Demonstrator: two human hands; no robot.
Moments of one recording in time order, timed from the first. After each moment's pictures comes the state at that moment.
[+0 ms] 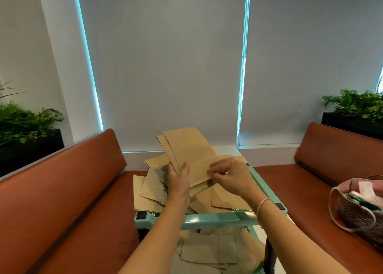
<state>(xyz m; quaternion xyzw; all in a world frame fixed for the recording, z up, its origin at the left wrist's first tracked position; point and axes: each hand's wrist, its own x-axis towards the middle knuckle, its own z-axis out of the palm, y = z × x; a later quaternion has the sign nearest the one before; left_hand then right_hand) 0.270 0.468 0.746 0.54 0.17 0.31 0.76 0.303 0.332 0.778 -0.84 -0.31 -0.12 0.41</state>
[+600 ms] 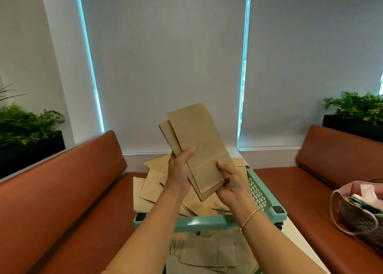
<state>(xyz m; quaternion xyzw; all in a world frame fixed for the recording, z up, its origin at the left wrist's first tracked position) 0.263 0.465 0.790 0.46 0.04 0.27 0.84 0.288 0.352 0.778 -0.31 0.00 0.22 0.92</state>
